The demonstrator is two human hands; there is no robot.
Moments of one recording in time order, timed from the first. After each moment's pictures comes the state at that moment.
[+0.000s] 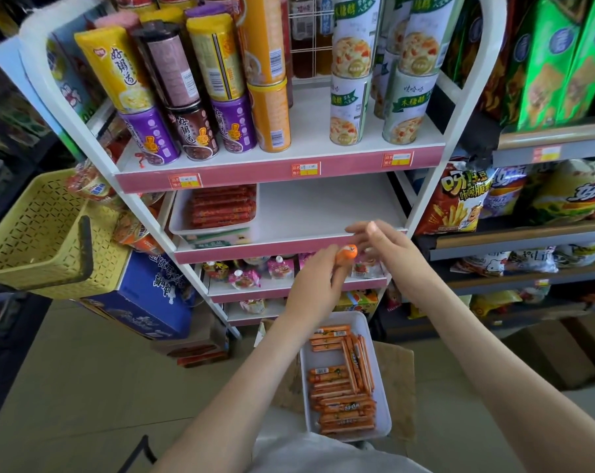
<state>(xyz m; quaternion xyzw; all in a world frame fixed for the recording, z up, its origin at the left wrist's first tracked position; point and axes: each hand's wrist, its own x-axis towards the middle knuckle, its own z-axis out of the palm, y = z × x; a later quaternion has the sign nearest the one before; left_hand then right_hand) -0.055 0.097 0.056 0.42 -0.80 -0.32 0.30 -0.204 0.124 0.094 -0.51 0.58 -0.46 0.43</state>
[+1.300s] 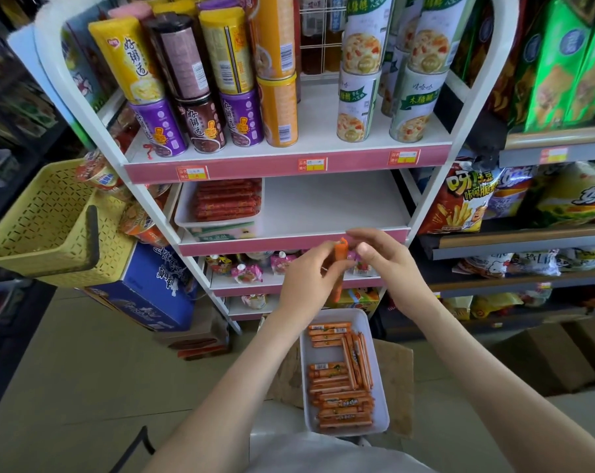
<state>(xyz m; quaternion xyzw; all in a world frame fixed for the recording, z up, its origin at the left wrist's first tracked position) -0.040 0.103 0.072 0.45 -0.77 -0.30 0.32 -0.188 0.137 0.079 -0.52 0.57 -0.50 0.41</state>
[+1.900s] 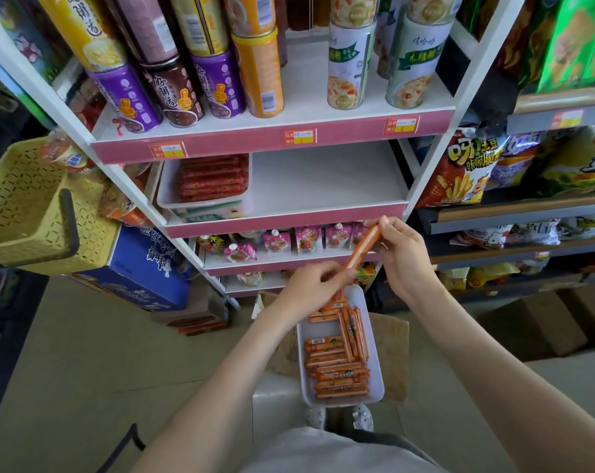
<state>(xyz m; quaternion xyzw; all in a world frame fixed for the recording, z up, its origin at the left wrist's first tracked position) -0.044 0.107 0.042 0.44 -0.74 -0.50 0.13 -0.208 0.128 0.048 -0.27 0.54 -0.62 0.51</state>
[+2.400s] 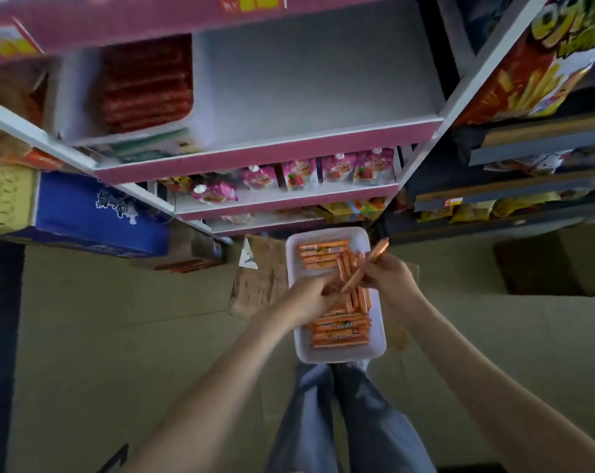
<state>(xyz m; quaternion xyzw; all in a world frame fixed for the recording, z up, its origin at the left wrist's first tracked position) -0.065 0.104 -0.105 0.45 -0.71 -0.54 -0.09 -0.225 0.148 -0.143 -0.12 0.69 -0.41 0.59</state>
